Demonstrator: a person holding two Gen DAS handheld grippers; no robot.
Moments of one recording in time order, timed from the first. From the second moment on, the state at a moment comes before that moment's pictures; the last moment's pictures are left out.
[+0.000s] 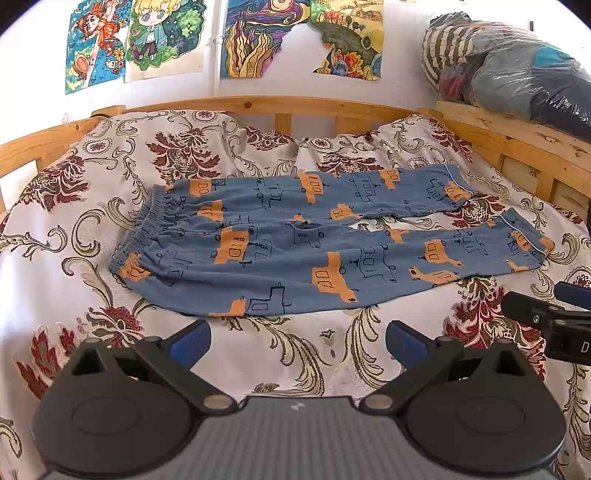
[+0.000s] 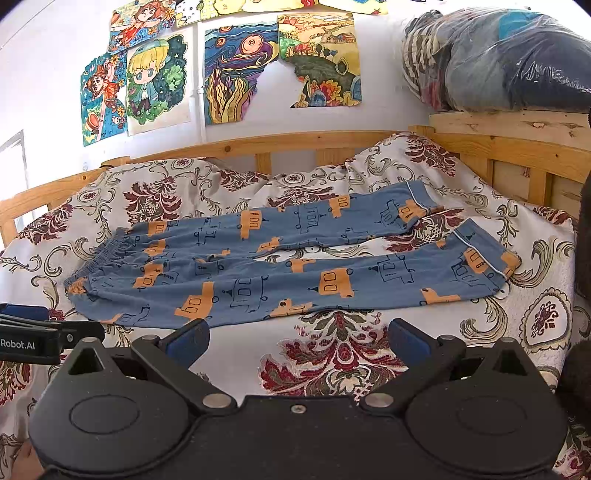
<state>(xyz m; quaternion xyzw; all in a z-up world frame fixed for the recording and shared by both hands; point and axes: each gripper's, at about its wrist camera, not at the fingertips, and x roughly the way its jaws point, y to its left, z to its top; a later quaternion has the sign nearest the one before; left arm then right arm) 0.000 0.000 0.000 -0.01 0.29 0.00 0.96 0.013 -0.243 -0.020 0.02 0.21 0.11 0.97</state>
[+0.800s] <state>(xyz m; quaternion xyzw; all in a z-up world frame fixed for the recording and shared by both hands) -0.001 -0.001 -0.005 -0.01 0.30 0.00 0.95 0.014 -0.243 -0.019 0.02 0.22 0.10 0.97</state>
